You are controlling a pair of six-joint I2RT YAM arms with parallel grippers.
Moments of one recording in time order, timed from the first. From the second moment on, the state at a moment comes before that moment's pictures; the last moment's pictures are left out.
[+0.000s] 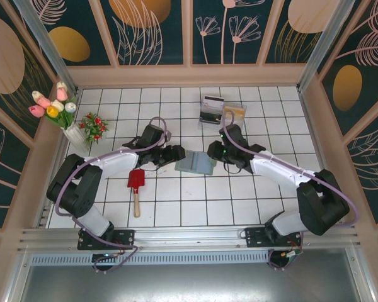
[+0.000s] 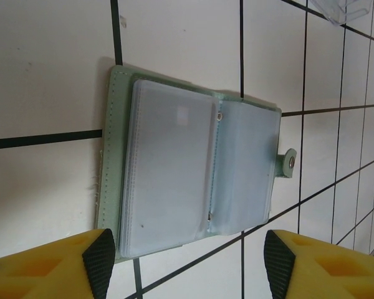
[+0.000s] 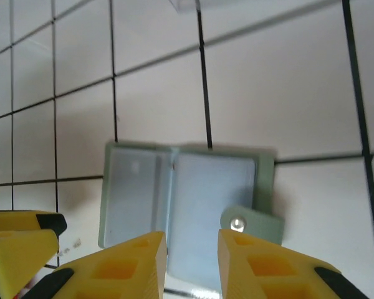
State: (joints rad) left arm -0.54 1.65 0.87 -0.13 0.41 -0.77; right arm 0.62 1.41 0.82 -0.27 -0.05 0.81
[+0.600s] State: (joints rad) left arm -0.54 1.70 0.92 -0.13 0.42 -0.79; right arm 0.68 1.59 0.77 -0.25 -0.11 0.95
